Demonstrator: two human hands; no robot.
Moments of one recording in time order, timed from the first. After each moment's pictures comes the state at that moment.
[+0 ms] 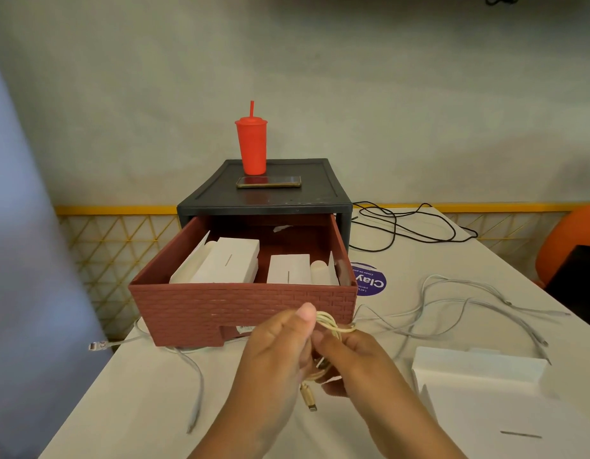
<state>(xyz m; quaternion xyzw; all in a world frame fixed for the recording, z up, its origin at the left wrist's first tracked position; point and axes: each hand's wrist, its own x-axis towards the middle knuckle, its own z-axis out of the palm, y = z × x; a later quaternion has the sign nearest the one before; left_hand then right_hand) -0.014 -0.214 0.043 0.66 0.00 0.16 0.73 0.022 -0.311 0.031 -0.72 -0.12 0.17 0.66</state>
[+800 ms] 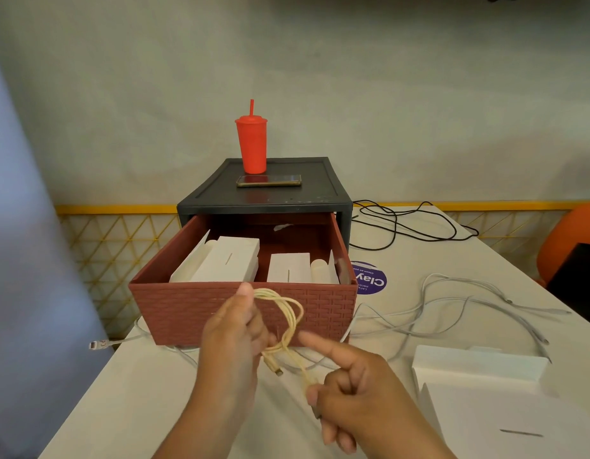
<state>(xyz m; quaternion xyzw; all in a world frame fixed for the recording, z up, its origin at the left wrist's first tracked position) 0.006 -0.182 0.031 0.54 0.12 0.24 0.80 0.004 -0.326 0.030 -0.69 -0.20 0.23 0.66</state>
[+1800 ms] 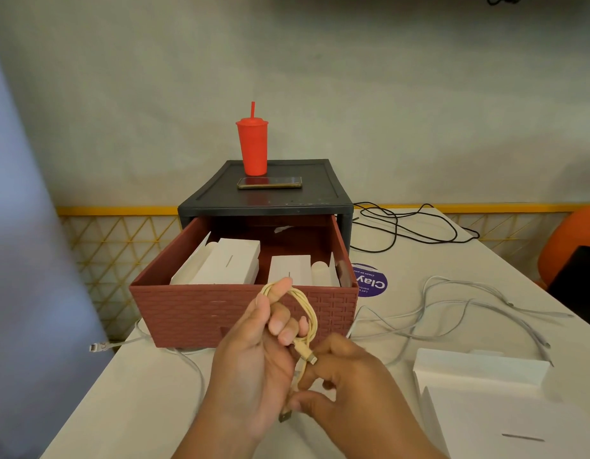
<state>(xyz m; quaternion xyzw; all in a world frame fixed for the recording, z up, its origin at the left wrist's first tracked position) -0.002 -0.201 0.038 0.34 0.02 0.14 0.93 0.025 -0.314 0.003 -0.84 -0.35 -0.07 0.40</state>
